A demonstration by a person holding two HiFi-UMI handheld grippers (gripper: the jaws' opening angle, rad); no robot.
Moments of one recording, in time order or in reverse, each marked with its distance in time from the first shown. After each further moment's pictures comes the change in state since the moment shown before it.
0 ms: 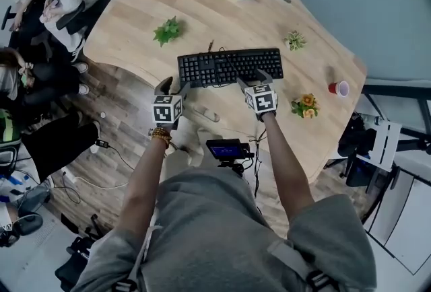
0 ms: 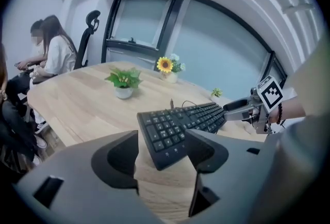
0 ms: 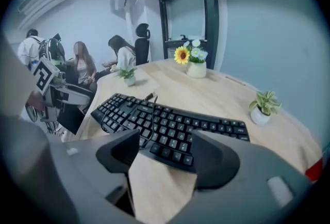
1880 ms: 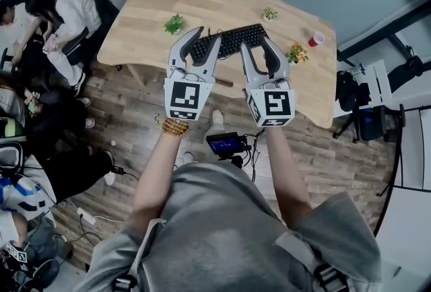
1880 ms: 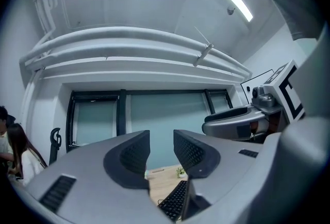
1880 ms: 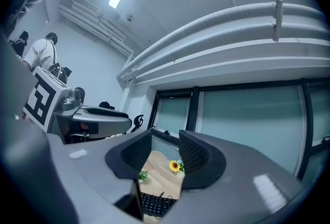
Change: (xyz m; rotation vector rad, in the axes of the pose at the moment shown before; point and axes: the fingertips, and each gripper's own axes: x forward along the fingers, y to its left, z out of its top) left arm -0.366 -0.160 0.179 0.523 -0.869 -0.321; right arm -0.376 0.262 0.182 -0.137 -0.921 -0.405
